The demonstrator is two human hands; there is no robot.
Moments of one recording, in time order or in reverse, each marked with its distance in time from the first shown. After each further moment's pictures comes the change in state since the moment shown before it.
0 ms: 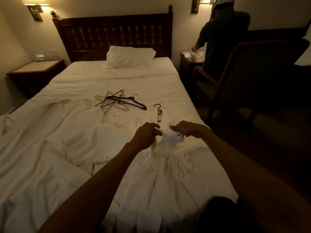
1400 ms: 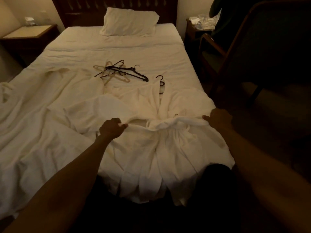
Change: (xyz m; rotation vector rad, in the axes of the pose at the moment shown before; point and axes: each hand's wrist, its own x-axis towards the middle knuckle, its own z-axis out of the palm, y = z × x) left_hand -0.113 -0.118 0.027 0.024 -0.068 -0.788; right_hand -0.029 0.135 0.022 -0.573 0.559 0.444
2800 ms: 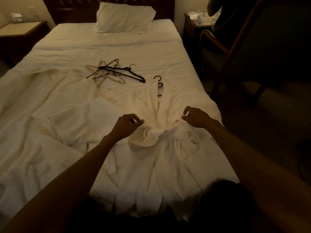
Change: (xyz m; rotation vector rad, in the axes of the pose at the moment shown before) left_hand 0.042 0.072 0.014 -0.322 -0.038 0.399; right_hand 0.044 -0.081 0.011 0.299 -0.264 -0.374
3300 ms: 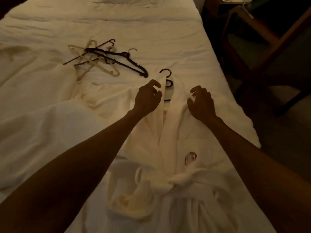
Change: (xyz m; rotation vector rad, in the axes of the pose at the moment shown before) left_hand 0.261 -0.010 0.095 -0.081 0.274 0.078; right_hand 0.225 0.007 0.037 0.069 0.416 -0.002
